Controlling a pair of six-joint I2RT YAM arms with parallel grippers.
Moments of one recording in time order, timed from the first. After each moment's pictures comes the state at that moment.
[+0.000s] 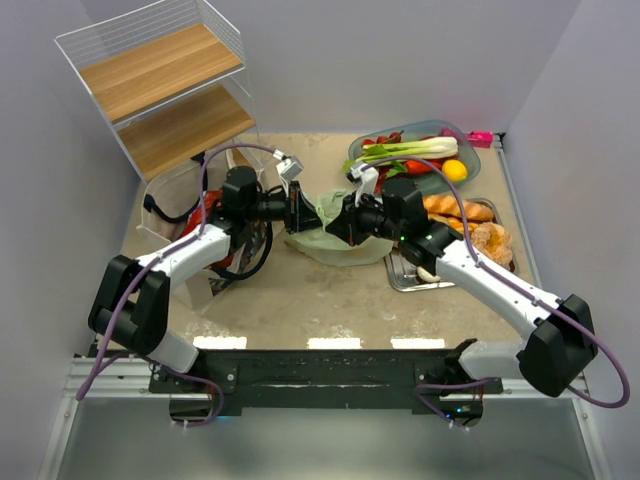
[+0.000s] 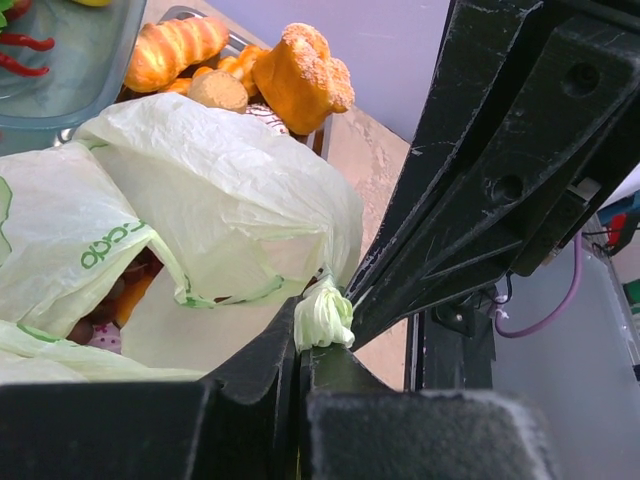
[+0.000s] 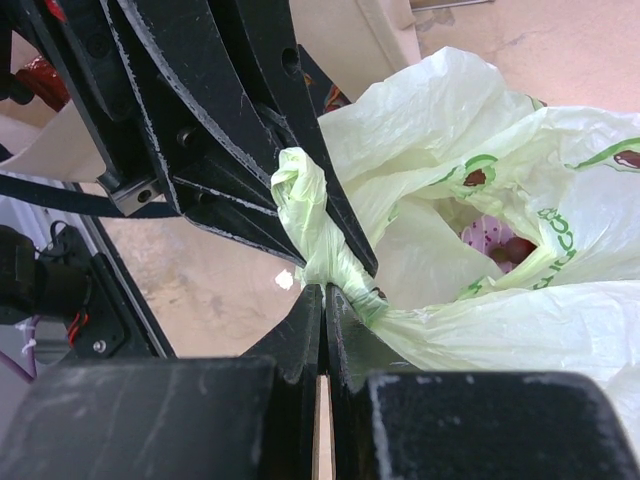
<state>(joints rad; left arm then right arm) -0.43 1.52 0.94 0.40 0.96 -0.39 0.65 1.30 1.02 -0.12 -0.31 0.26</state>
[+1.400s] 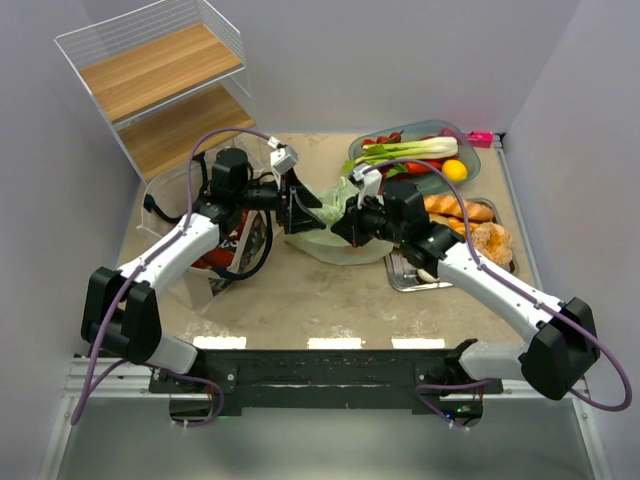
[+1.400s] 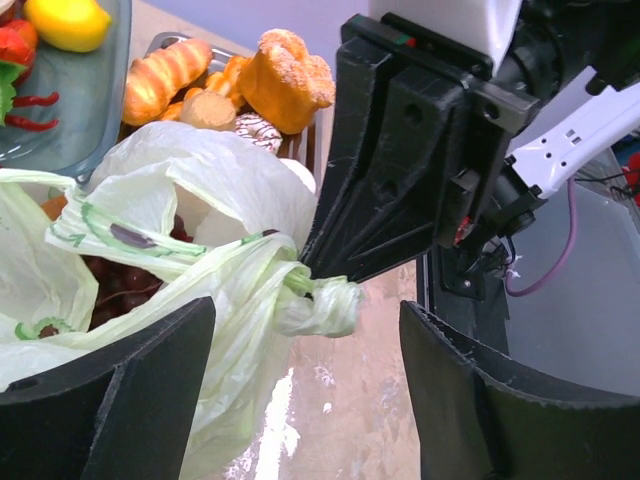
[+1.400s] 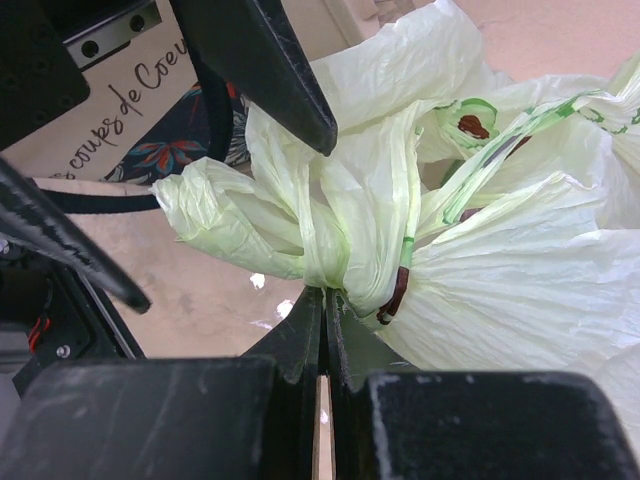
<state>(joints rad) -0.39 1.47 1.09 0.13 1.07 -0.16 0.65 1.28 1.00 -0.14 -0.25 0.22</state>
